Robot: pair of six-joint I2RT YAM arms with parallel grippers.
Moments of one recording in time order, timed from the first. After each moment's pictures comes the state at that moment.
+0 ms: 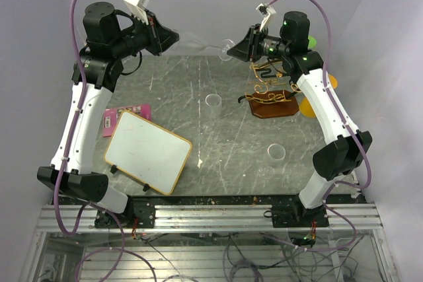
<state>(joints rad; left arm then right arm) -0.24 1.49 1.90 -0.45 0.64 -0.19 0.31 1.73 1.88 -0.39 -0.73 0.25</state>
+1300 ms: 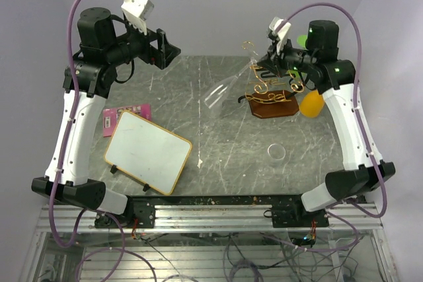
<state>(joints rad) -0.24 1.43 1.90 -0.62 0.53 0.05 0.23 1.53 1.85 -0.73 -0.63 -0.48</state>
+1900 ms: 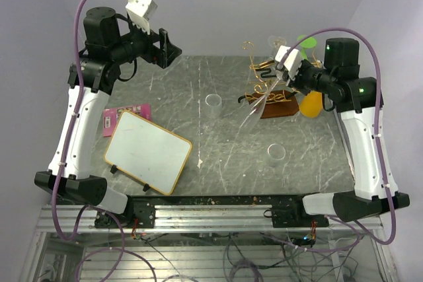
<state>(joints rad) -0.23 1.46 1.90 -0.63 0.52 0.05 0.19 1.33 1.81 -1.06 -0.45 -0.95</state>
